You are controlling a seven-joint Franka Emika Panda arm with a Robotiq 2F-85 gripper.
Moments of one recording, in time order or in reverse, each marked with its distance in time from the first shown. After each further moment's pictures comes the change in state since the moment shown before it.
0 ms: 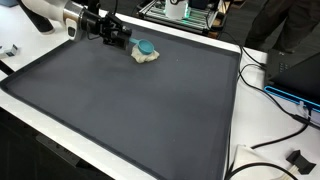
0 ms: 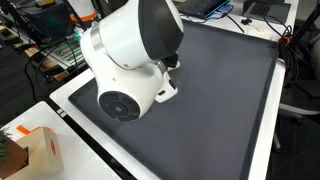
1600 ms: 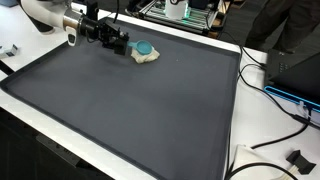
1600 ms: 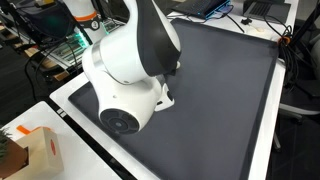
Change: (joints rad) arm -0.061 0.075 0.054 0.069 -0.028 0.007 0.116
